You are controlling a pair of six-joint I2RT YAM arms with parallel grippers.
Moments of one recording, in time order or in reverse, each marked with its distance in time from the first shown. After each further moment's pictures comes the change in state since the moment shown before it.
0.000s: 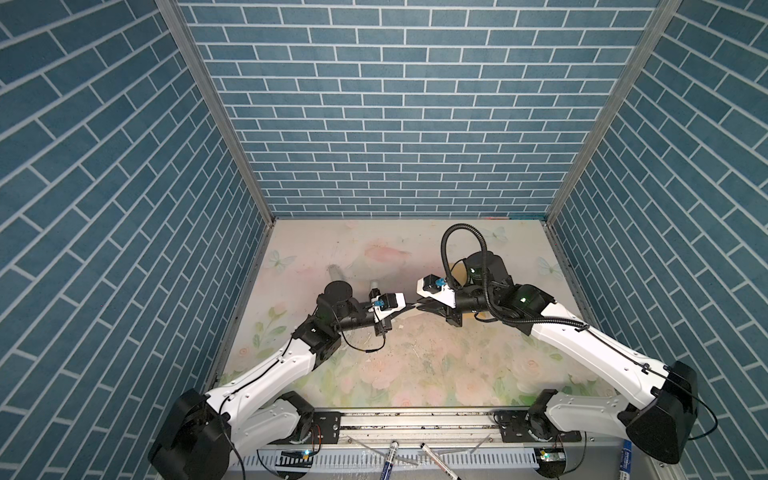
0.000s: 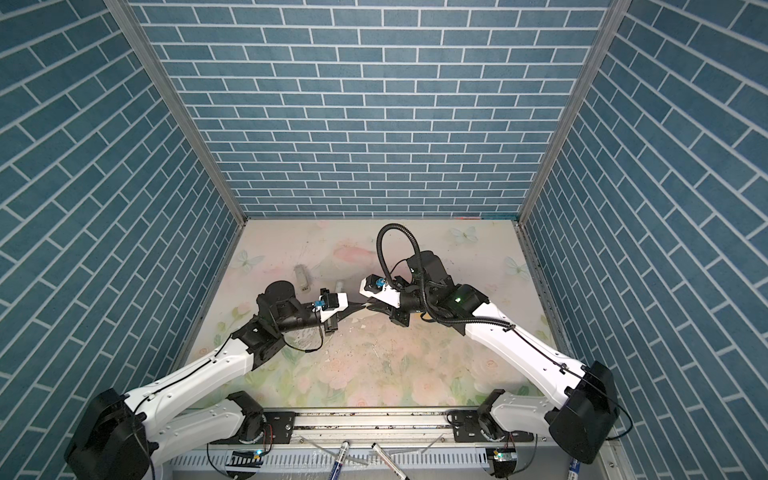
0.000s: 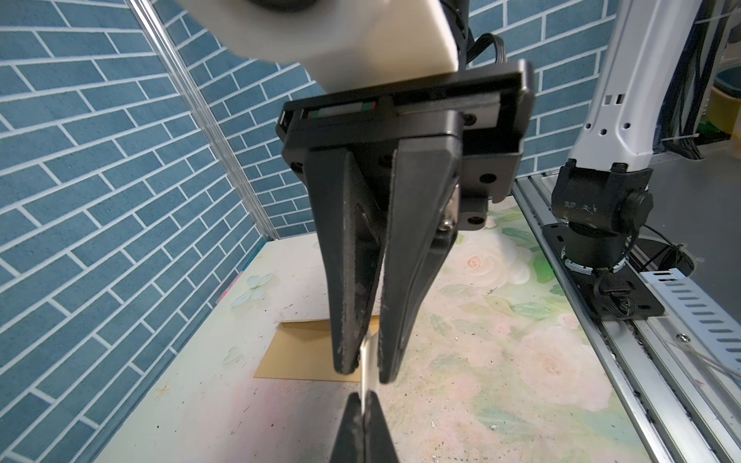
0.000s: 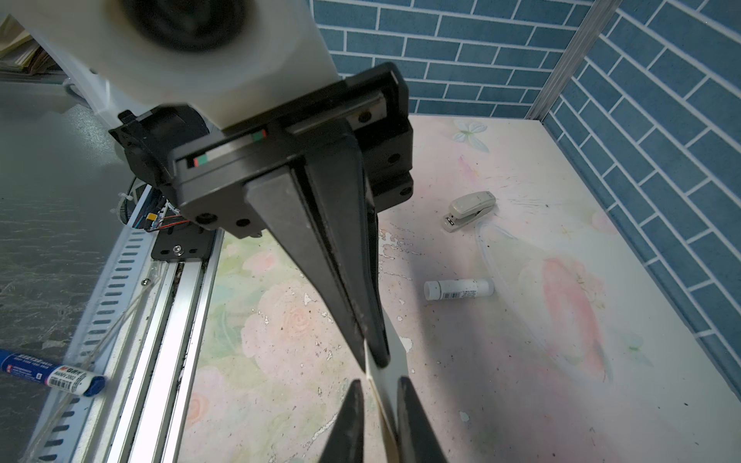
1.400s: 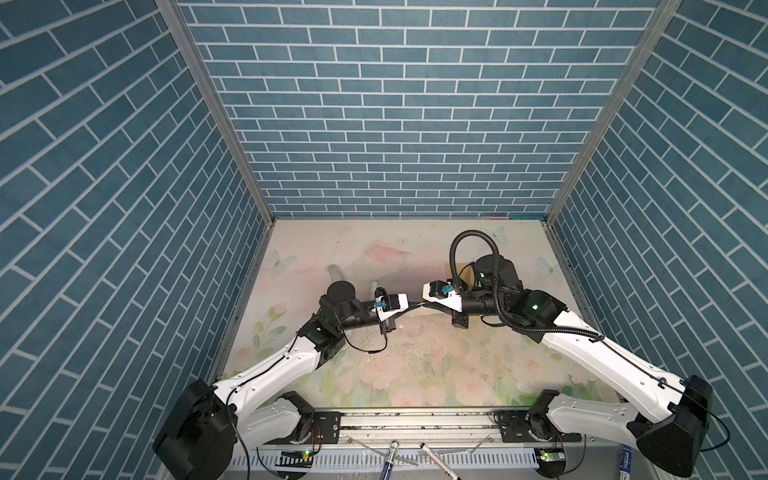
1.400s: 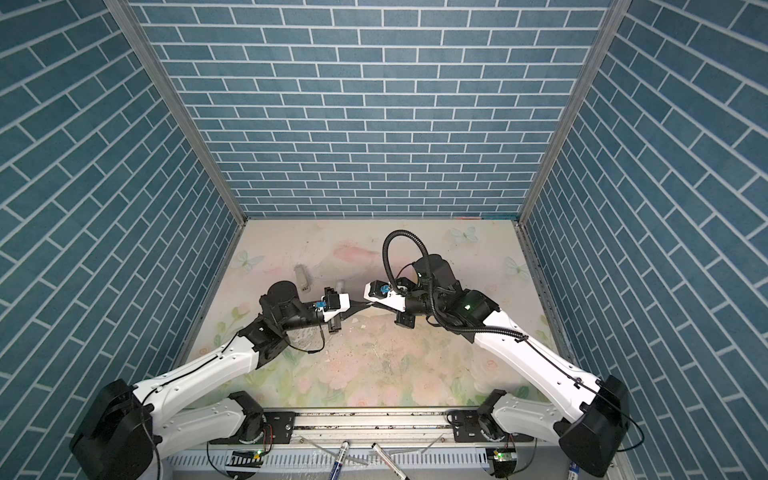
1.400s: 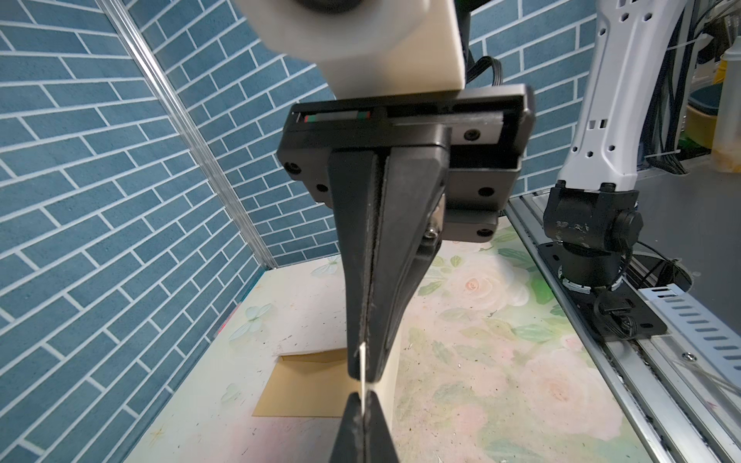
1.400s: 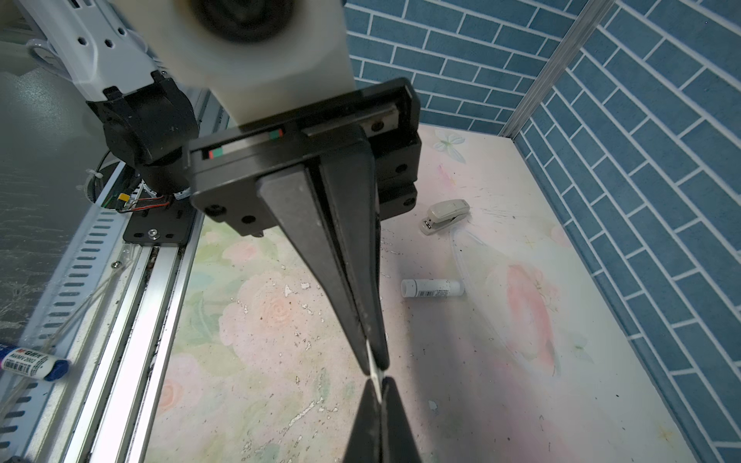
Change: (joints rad) left arm -0.021 0.047 0.000 0.120 0.017 -0.015; right arm -0.004 -0.088 -0.024 -0.010 0.064 -0.076
